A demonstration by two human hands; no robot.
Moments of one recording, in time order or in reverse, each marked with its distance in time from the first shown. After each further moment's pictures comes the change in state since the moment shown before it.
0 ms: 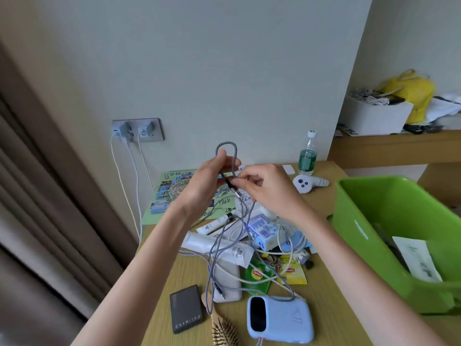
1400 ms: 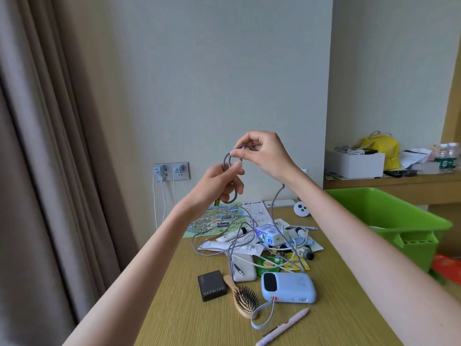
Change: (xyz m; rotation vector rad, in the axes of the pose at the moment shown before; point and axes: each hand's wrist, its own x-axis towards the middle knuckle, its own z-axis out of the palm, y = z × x) left_hand -0.182 0.052 0.004 0.323 -0.086 0.312; right_hand -0.055 -0.143 -0.017 0.223 0.193 -0.256
